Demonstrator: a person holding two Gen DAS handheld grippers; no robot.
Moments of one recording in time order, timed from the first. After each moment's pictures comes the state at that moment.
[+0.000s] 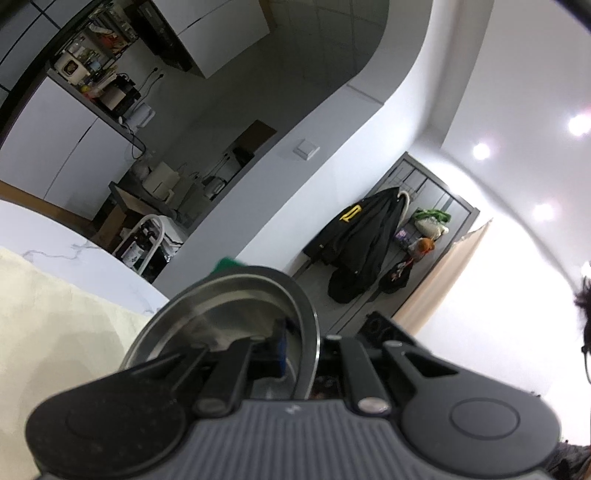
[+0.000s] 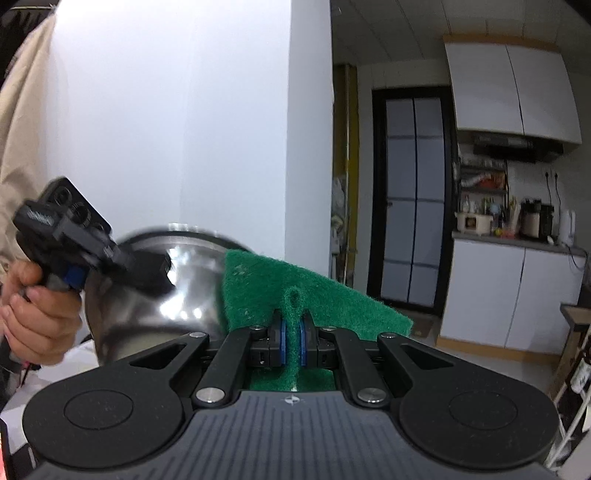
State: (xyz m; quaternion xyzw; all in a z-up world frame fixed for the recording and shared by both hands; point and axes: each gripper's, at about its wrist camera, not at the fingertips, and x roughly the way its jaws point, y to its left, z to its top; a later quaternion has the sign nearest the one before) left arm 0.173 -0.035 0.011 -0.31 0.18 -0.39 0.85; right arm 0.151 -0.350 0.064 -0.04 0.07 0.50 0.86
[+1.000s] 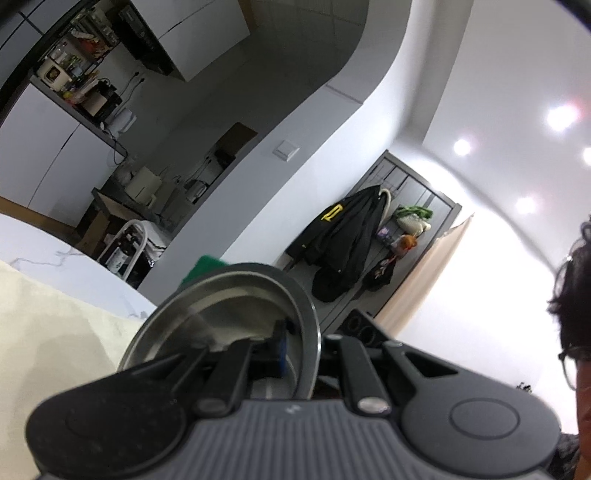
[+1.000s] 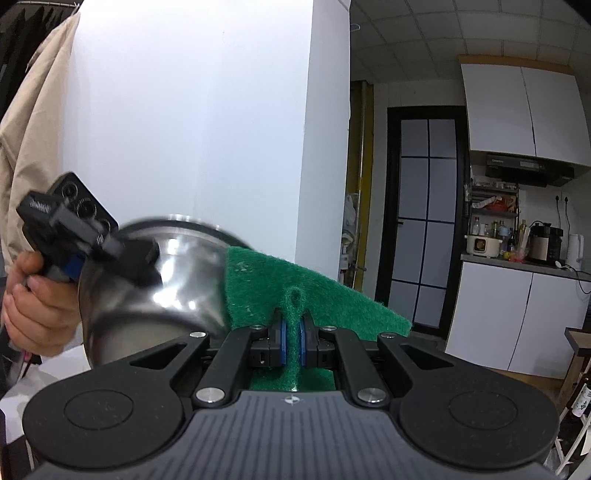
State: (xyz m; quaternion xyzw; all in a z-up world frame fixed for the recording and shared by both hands) left arm 0.157 -0.031 0.017 -0.31 0.14 -0.42 0.84; right arm 0.150 -0.342 0.061 -0.06 0.05 0.52 0.85
